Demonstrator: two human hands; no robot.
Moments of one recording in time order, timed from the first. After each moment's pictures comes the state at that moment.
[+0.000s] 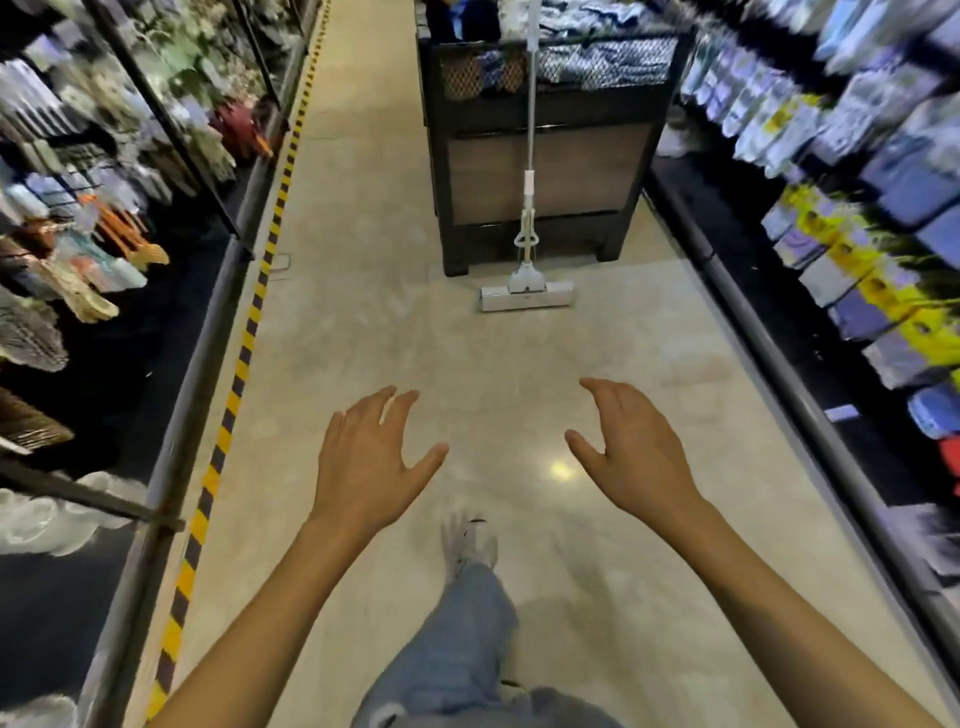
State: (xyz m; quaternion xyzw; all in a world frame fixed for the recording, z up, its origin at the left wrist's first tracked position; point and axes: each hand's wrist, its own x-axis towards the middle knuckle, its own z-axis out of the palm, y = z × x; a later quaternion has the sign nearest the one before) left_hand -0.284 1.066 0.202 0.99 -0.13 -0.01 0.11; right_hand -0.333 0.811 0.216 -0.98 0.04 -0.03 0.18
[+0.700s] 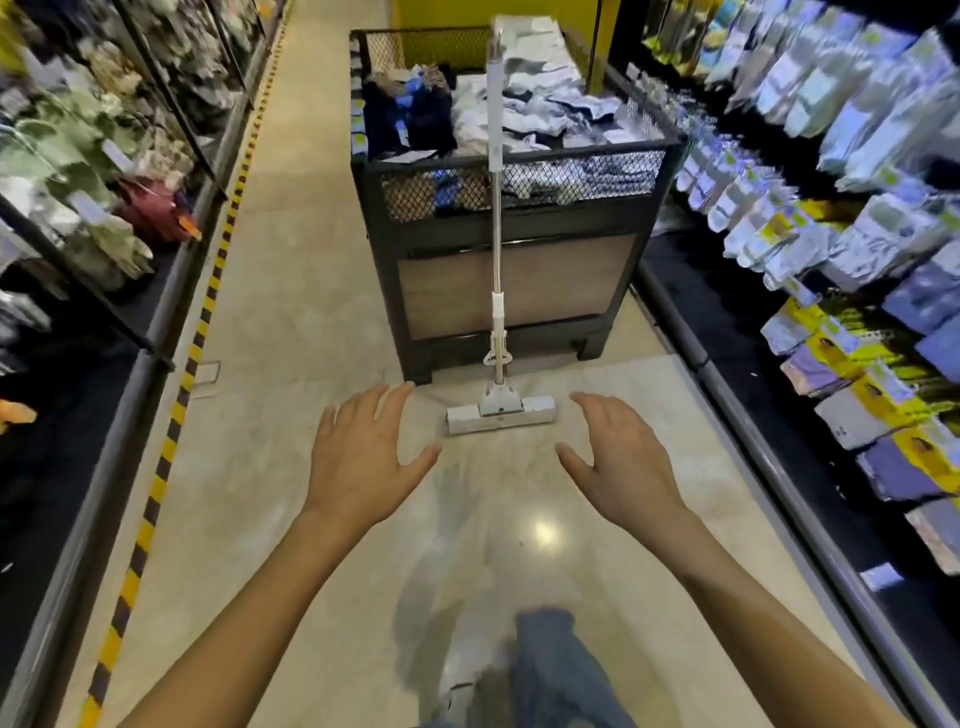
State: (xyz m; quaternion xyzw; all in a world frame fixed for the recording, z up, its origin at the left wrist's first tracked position) left_hand 0.179 0.914 0.224 0.98 -0.16 0.00 0.10; right_hand 0.104 0.671 0.228 -0.98 0.08 -0.04 0.16
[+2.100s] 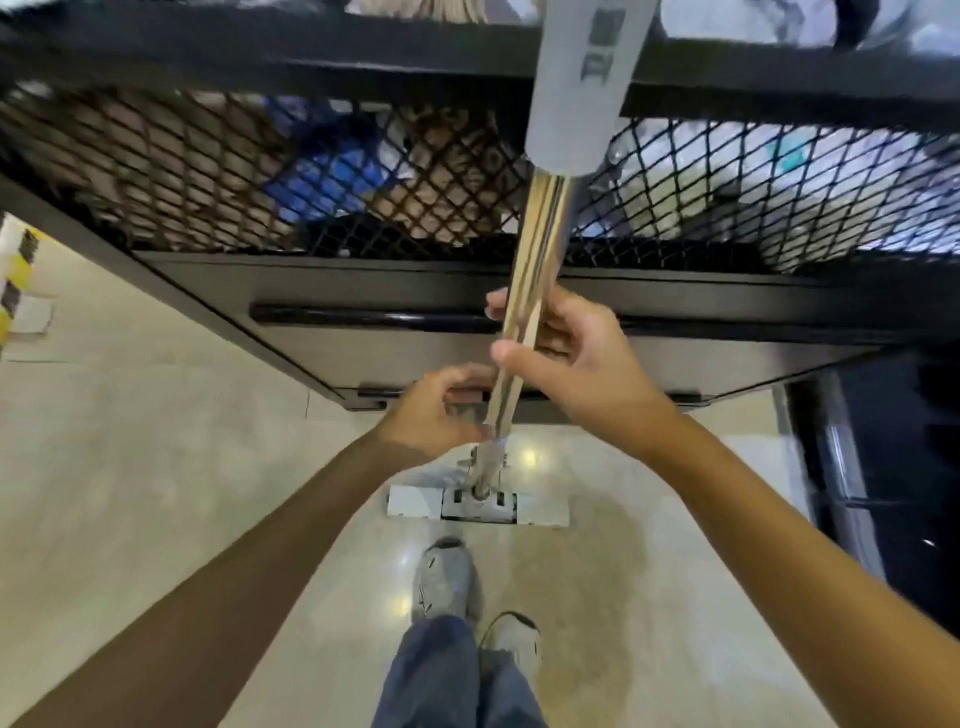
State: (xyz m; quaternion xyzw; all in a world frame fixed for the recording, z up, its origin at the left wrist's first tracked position) left_hand 0.793 0.653 -0.088 0.77 -0.02 -0.33 0.54; right_hand 0.793 0.494 -0.007 -0.79 -0.01 0.14 0.60
